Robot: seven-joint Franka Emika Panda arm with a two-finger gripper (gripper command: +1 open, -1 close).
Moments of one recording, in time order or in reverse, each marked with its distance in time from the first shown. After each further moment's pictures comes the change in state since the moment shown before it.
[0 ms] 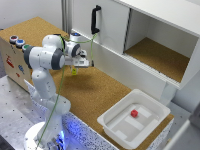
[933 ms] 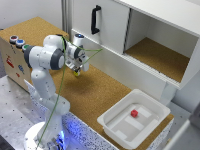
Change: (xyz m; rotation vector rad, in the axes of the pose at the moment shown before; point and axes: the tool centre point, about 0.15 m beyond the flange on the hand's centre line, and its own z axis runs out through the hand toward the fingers) arm 0.006 0.029 0.013 -0.036 0.033 0.631
